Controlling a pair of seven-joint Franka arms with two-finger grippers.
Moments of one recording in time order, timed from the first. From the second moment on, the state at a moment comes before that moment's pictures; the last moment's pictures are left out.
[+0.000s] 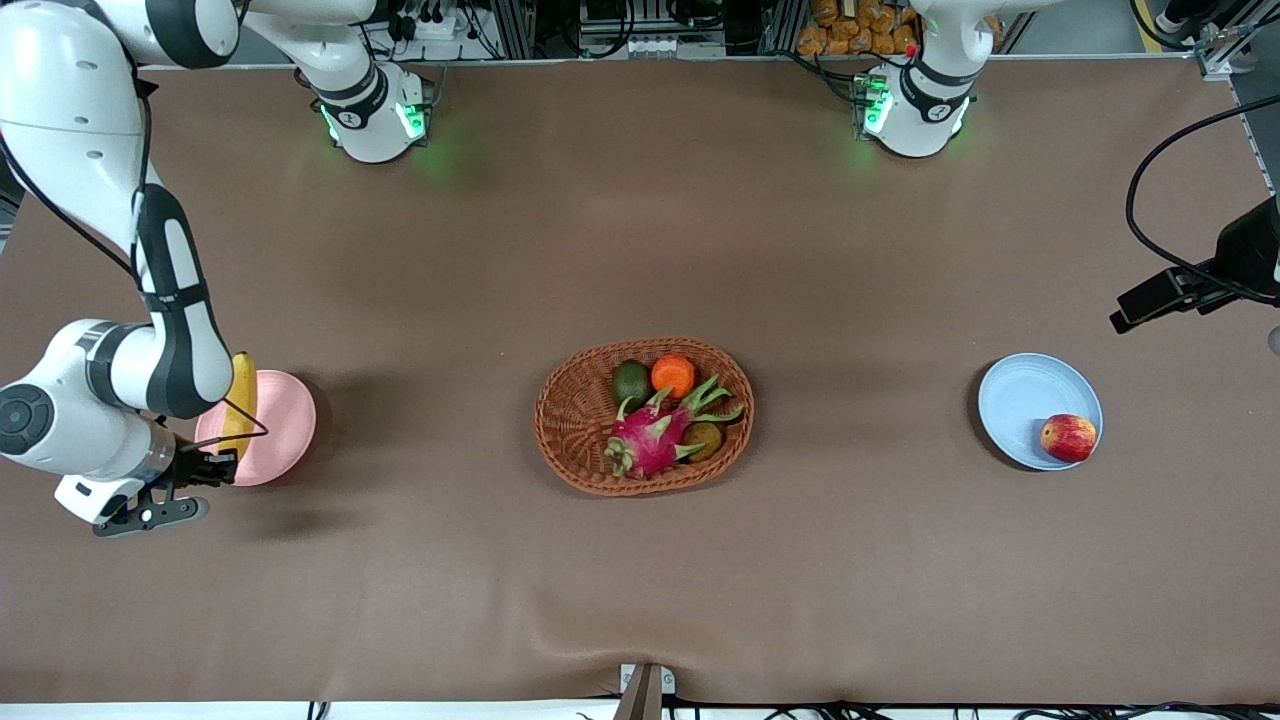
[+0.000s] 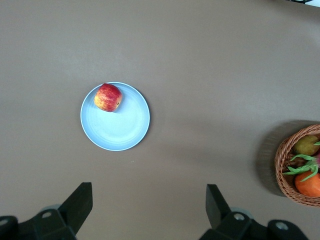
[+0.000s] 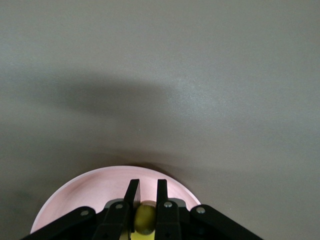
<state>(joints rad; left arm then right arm) 0.07 0.10 -0.09 -1.49 -0.01 1.63 -0.24 -0.06 0.69 -0.13 -1.56 0.02 2.28 -0.40</state>
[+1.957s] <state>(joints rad) 0.05 0.13 -0.11 -1.48 0.00 1.60 -0.24 -0.06 0.05 -0.06 -1.70 0.02 1.75 -0.12</state>
